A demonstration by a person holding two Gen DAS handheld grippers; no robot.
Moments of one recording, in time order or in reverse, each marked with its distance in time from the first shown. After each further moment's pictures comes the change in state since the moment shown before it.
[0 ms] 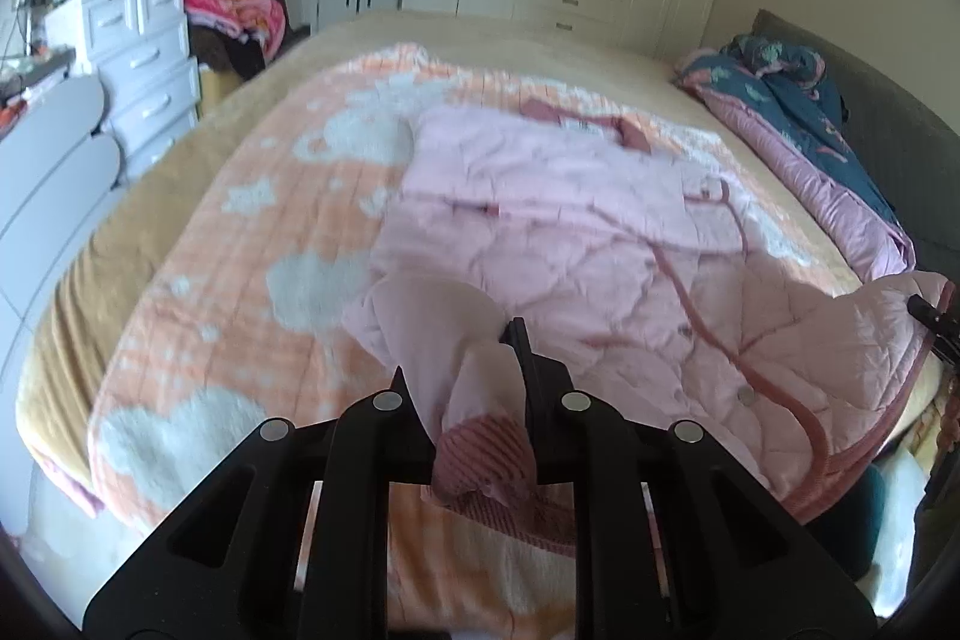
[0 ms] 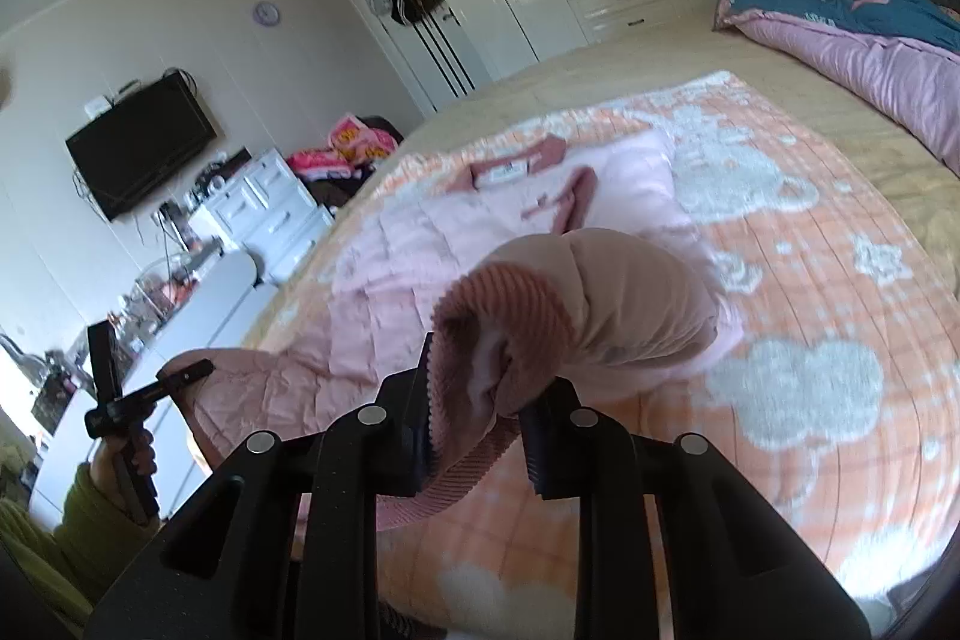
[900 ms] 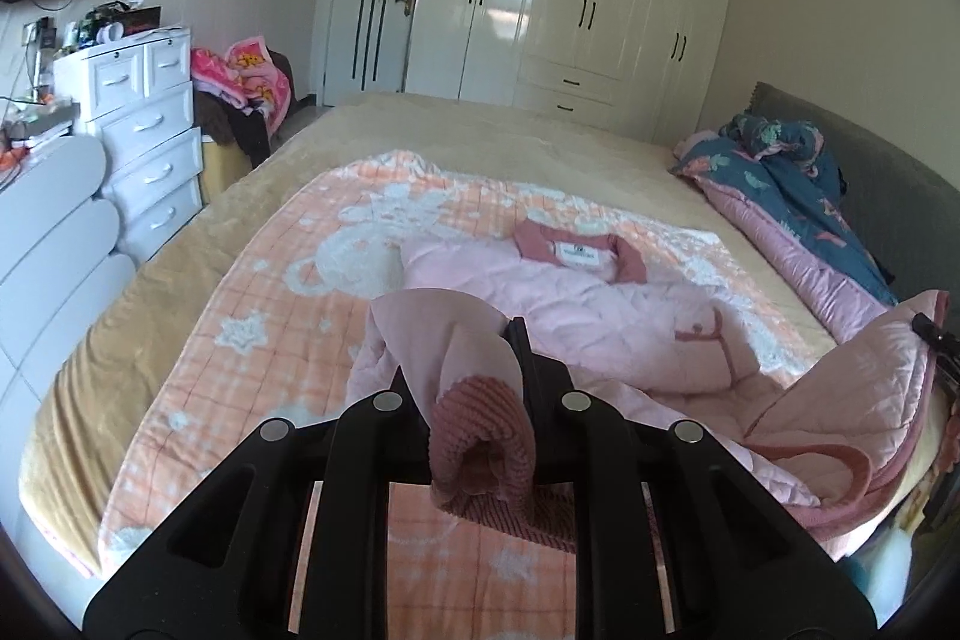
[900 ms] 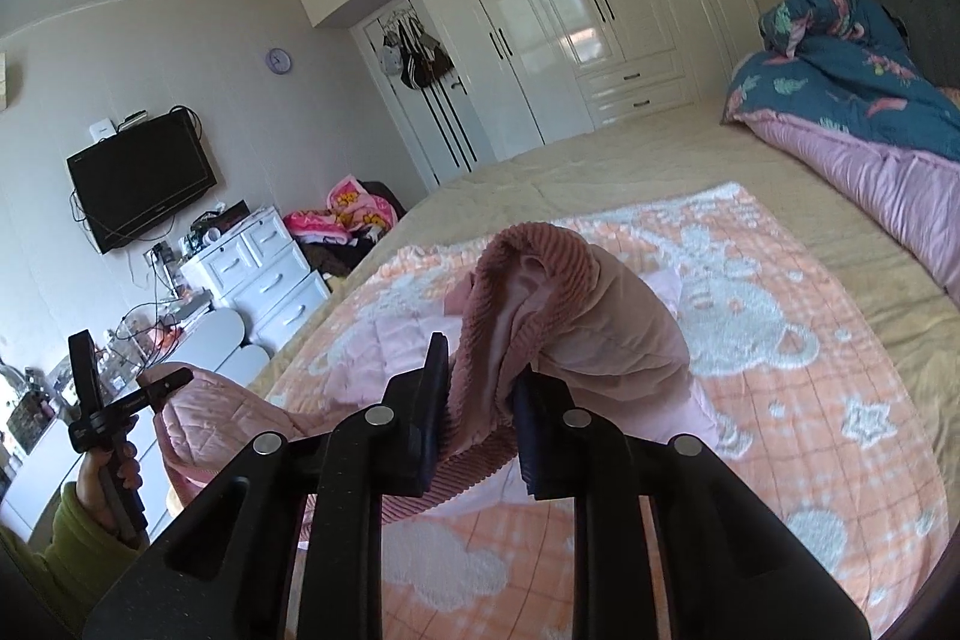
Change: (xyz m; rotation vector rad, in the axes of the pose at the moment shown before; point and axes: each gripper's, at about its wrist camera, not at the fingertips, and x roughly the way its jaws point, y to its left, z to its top) left arm -0.004 -0.008 0.085 -0.035 -0.179 -0.010; right arm 0.005 0.017 0.093 -0.087 -0.168 -0.020
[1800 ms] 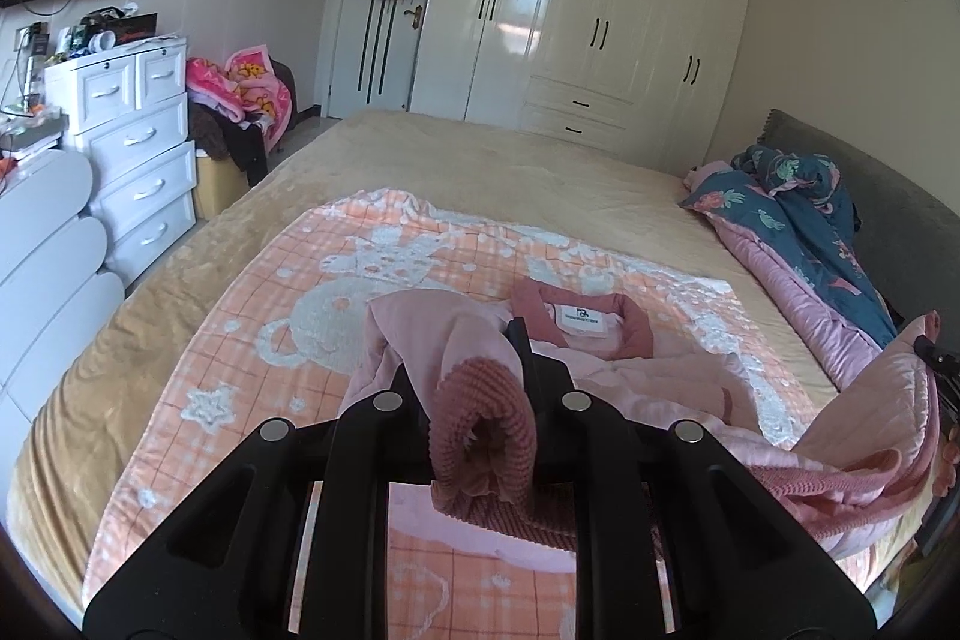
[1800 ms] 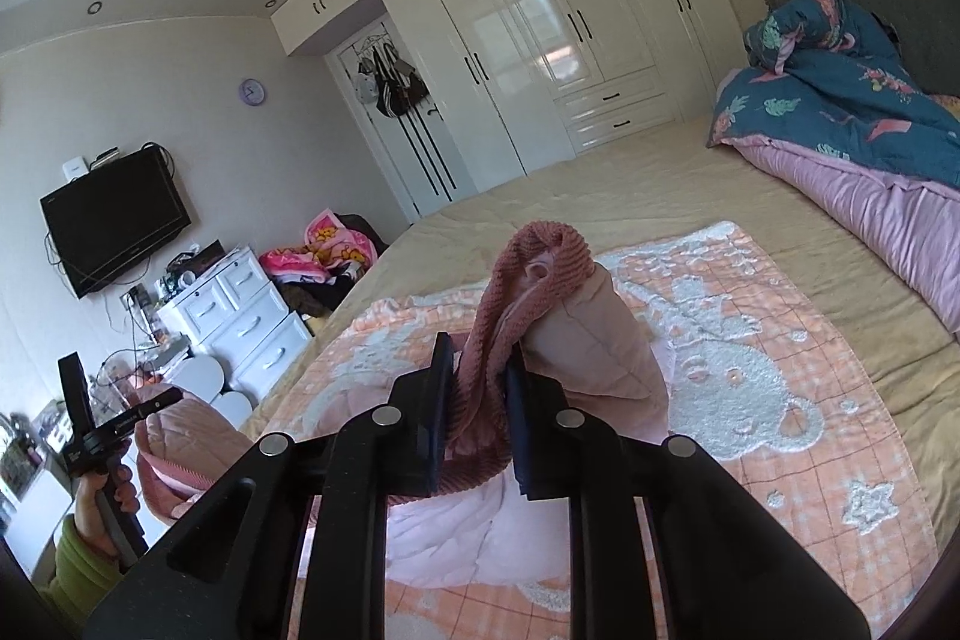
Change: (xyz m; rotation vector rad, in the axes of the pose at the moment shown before) left arm 0.061 -0.011 0.069 -0.030 -0.030 0.018; right arm 0.060 -0.028 0.063 0.058 -0.034 -0.043
